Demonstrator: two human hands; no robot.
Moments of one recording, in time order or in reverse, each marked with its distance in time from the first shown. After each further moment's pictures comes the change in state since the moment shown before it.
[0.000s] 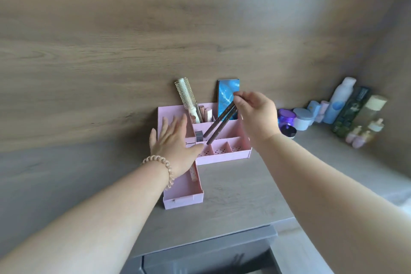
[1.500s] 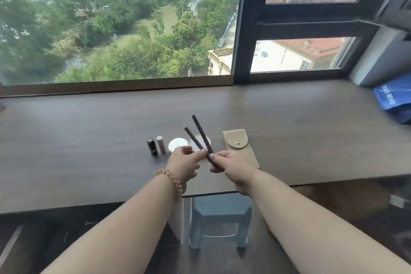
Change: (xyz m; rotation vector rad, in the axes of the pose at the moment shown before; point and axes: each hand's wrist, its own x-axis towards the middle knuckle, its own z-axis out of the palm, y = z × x) left_hand -0.857 0.350 0.077 -0.613 -1.399 0.348; right_hand -0.929 -0.144 -0.461 0.087 0.935 0.775
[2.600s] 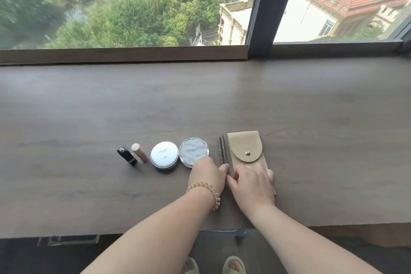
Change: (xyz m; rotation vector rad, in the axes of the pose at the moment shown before) left_hand 0.167 -0.052 0.097 0.783 0.143 0.007; right_hand 0.134 0.080 -0.059 -1.166 0.426 -0.106
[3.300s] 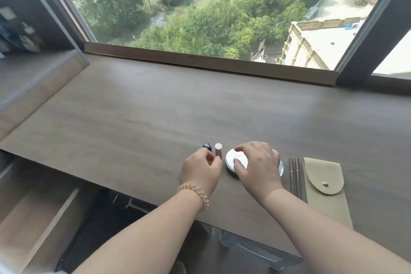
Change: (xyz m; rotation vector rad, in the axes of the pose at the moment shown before) left_hand -0.028 -0.101 -0.140 -0.229 0.501 -0.106; right_hand 0.025 -0.149 -0.011 0.344 0.149 -0.498
